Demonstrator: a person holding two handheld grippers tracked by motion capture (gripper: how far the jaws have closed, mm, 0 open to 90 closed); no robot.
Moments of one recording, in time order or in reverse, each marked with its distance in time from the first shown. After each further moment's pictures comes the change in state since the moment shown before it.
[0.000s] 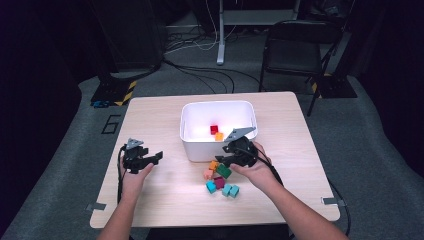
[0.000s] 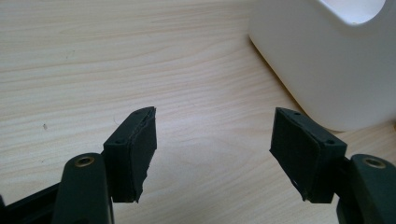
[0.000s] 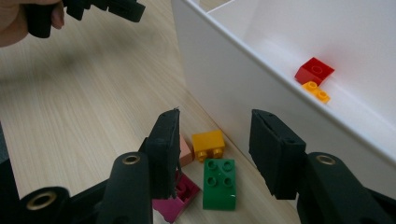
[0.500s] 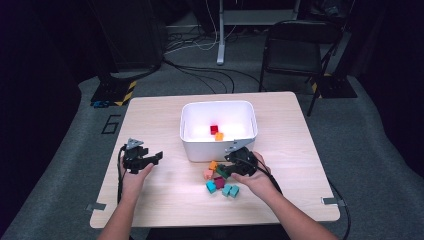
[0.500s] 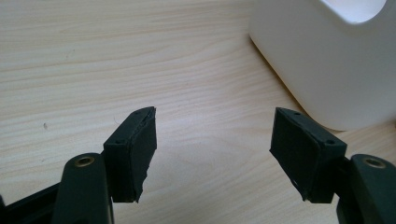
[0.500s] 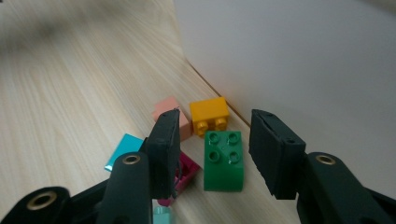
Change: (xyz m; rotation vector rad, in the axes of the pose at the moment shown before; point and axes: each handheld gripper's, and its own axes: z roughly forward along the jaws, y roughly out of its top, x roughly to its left) left arm 0.000 0.000 0.000 0.001 0.002 0.002; right arm 0.001 -0.035 0.023 0.034 -0.012 0.016
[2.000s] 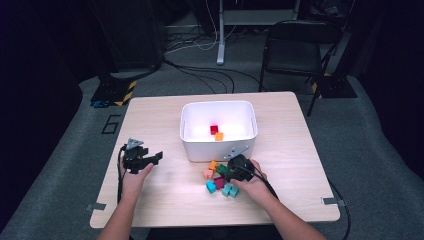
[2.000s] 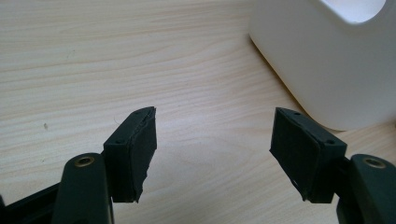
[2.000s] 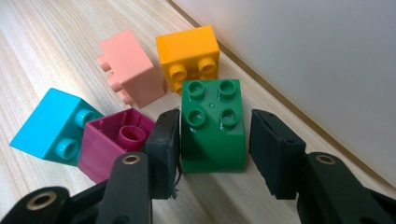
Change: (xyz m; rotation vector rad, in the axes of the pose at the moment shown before) left arm 0.000 0.000 0.000 -0.004 0.003 -0.001; right arm -0.012 -0.036 0.049 0.094 -0.023 0.031
